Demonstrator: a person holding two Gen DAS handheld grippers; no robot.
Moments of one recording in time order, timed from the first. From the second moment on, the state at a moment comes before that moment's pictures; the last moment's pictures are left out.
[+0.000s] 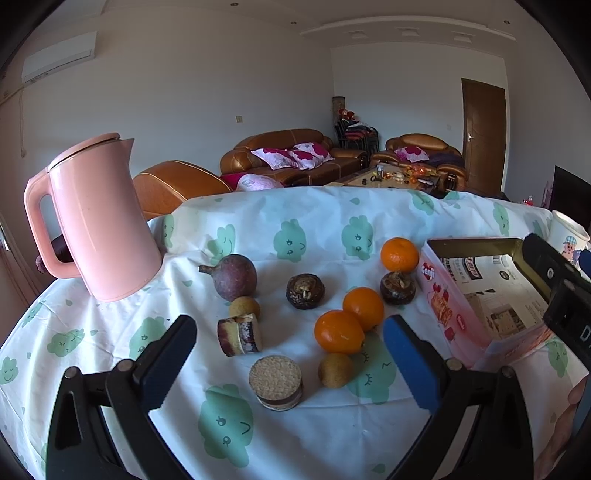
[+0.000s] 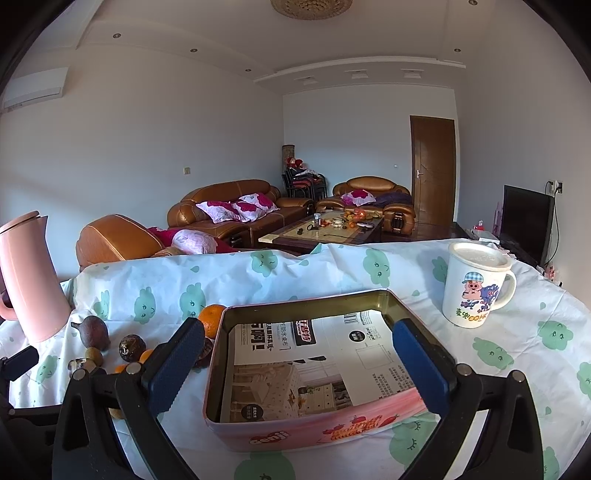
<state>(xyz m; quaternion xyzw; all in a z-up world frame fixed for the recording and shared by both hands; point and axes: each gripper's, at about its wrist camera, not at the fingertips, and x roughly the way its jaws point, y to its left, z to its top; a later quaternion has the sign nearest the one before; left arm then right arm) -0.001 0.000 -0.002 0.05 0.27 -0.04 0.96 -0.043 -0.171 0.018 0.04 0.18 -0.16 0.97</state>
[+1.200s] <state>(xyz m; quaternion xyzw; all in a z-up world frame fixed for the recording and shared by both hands) 0.001 0.004 -0.002 0.04 0.28 -0.04 0.96 -0.038 -0.170 0.016 0.04 0.18 -0.15 0.97</state>
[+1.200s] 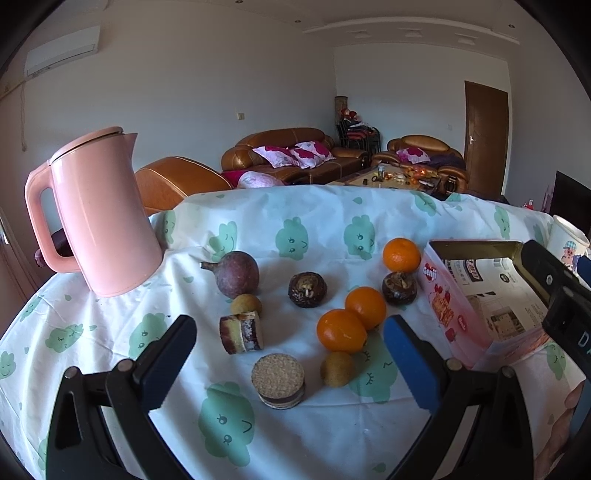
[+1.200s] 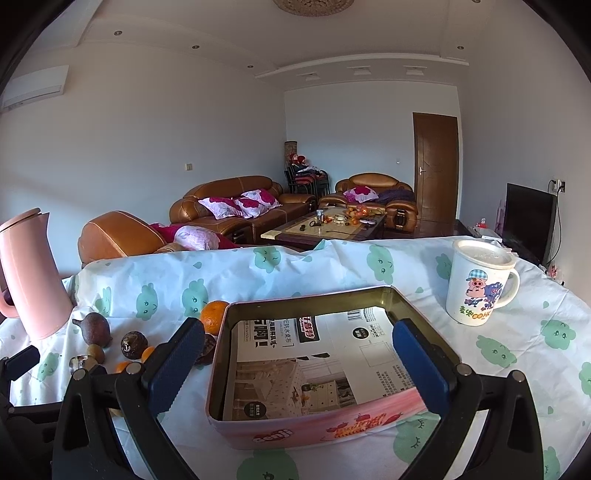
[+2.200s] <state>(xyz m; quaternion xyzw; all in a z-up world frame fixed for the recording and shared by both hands) 0.001 0.008 -0.002 0.03 0.28 -0.04 0.96 -0.041 -0.165 0.017 0.04 0.19 -0.14 0.97</state>
